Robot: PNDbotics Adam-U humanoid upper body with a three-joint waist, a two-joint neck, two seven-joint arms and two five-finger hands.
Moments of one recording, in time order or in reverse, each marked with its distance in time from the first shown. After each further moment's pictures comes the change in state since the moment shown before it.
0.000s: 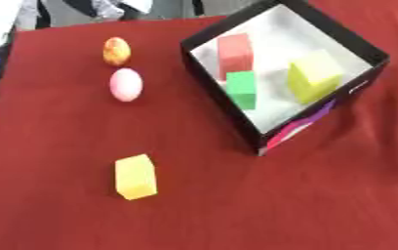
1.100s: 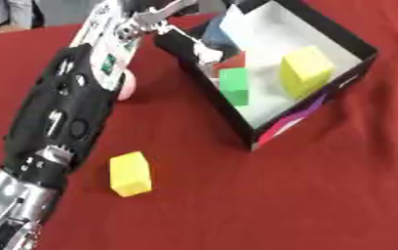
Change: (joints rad) left arm 0.020 -0.187 0.045 0.164 -0.191 0.052 0.123; right arm -0.020 -0.020 -0.003 0.000 -0.078 -0.011 -0.109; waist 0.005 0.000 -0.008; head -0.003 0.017
